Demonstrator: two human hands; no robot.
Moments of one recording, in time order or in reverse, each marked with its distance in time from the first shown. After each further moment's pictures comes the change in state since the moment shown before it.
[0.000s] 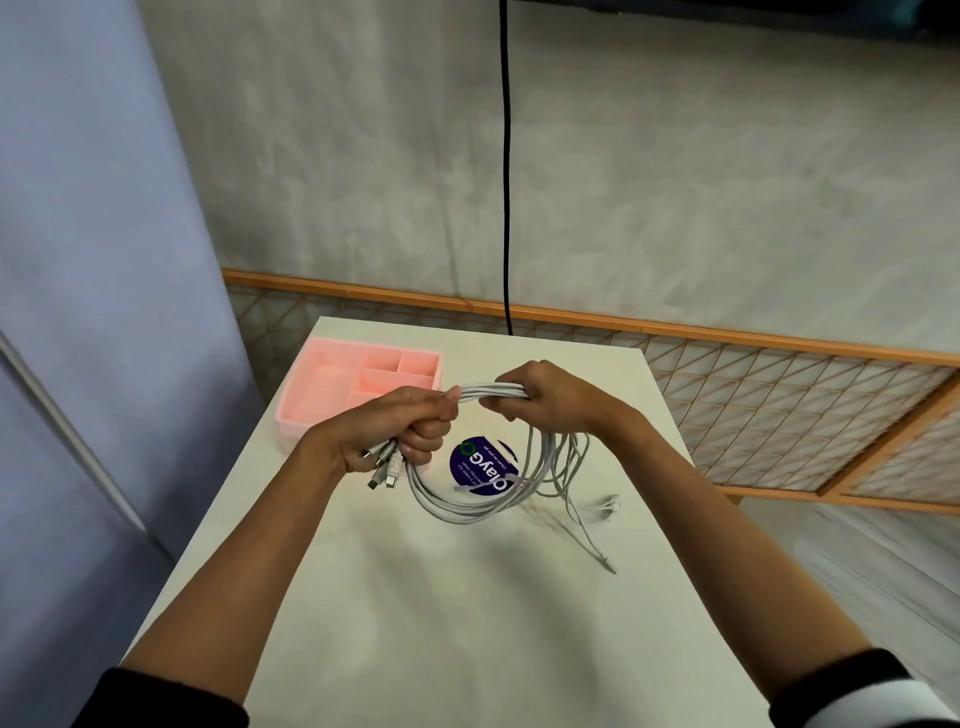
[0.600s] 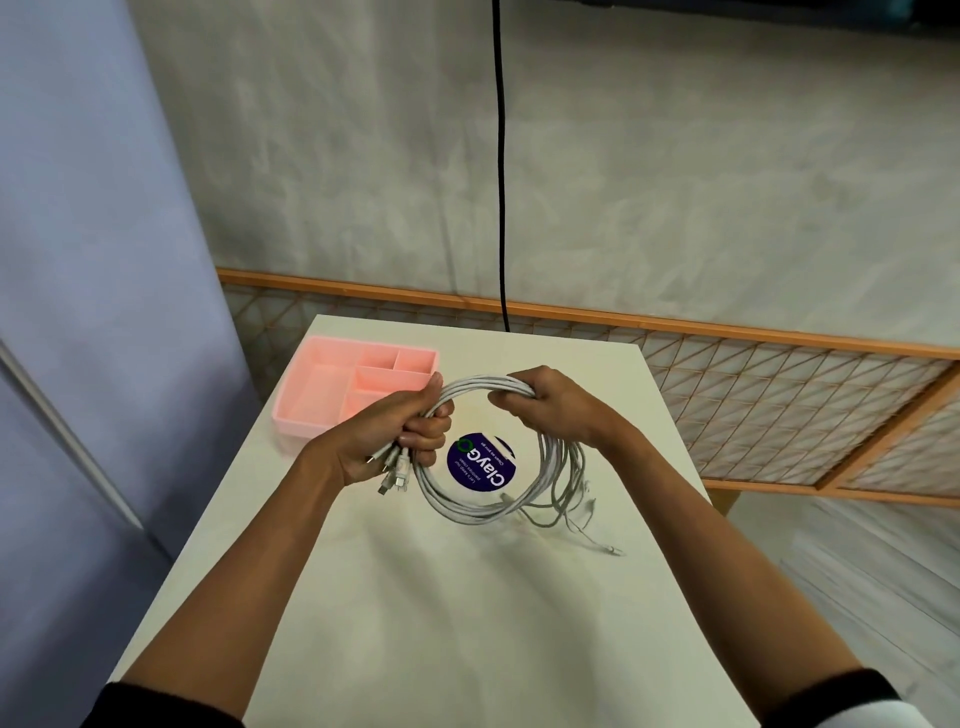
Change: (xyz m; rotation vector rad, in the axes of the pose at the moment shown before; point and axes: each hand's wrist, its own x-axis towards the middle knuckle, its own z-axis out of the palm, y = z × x) left_hand -0.002 -0.012 0.006 -0.165 0.042 0.027; right_hand -0.013 0.013 0.012 0.242 0.093 0.132
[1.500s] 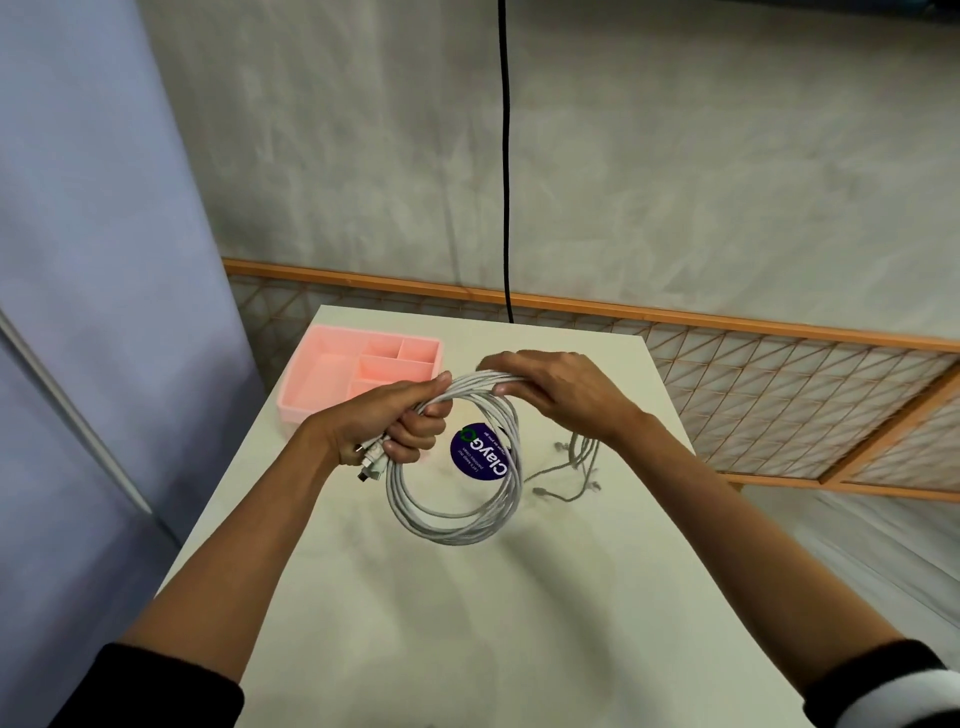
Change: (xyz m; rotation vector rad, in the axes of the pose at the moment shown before) left_hand -0.005 0.006 -0.007 0.076 -0.101 -0.139; right_hand -0.009 0.000 -0.009 -0.625 0.142 -0.488
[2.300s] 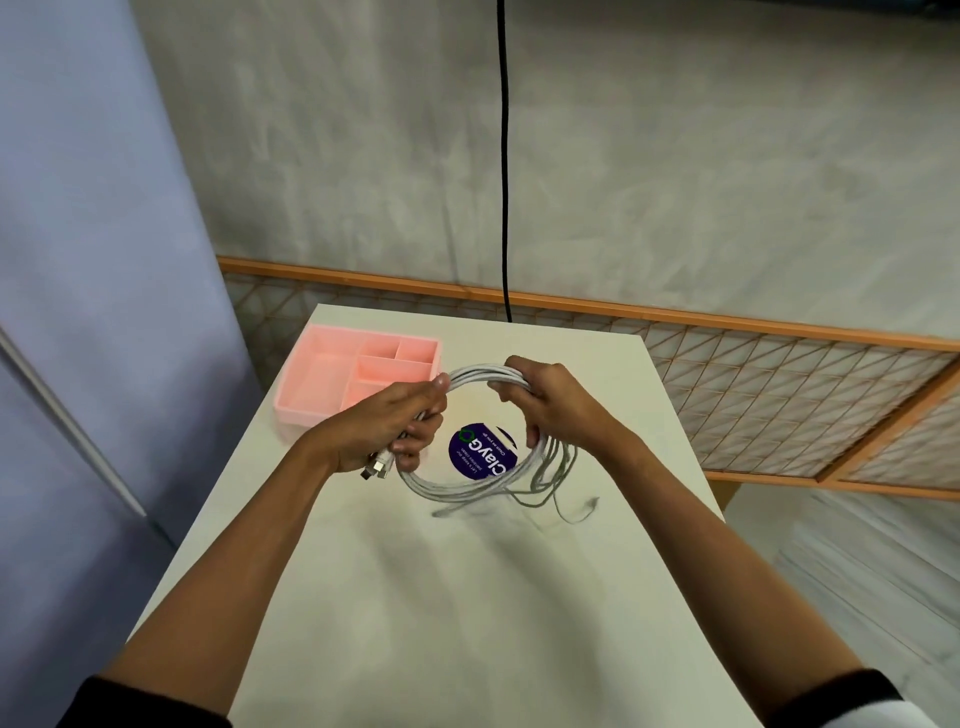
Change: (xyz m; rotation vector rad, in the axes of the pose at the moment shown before) left_hand -0.005 -0.004 0.013 0.271 0.229 0.139; right_hand -0.001 -0.012 0.014 0.503 -0.027 0.380
